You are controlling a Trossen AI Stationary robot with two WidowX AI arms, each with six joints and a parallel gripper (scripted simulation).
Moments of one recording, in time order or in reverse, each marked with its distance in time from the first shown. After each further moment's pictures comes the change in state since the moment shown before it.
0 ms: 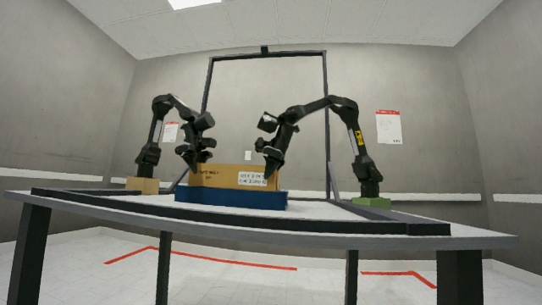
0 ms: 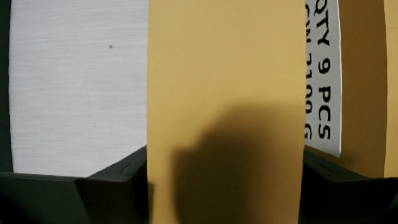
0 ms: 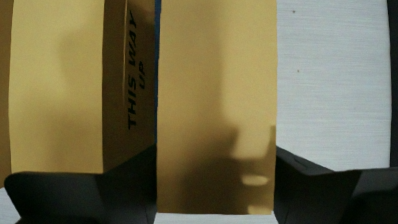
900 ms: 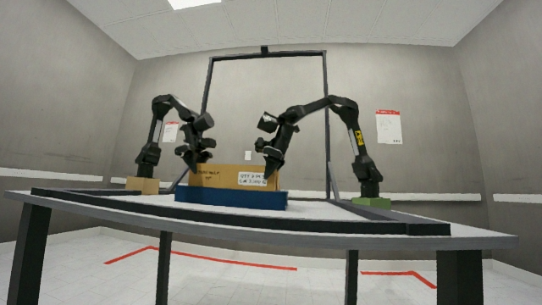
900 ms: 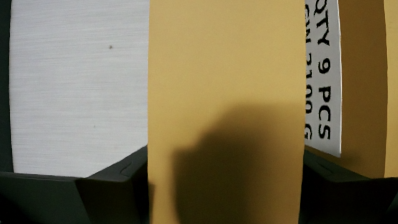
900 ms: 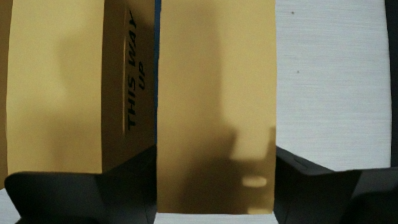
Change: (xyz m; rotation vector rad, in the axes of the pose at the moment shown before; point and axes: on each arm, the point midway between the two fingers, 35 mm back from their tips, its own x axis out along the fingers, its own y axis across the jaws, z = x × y) left arm 0.000 0.000 0.000 0.002 -0.001 0.001; right arm 0.001 0.001 -0.001 0.003 -0.015 -0.005
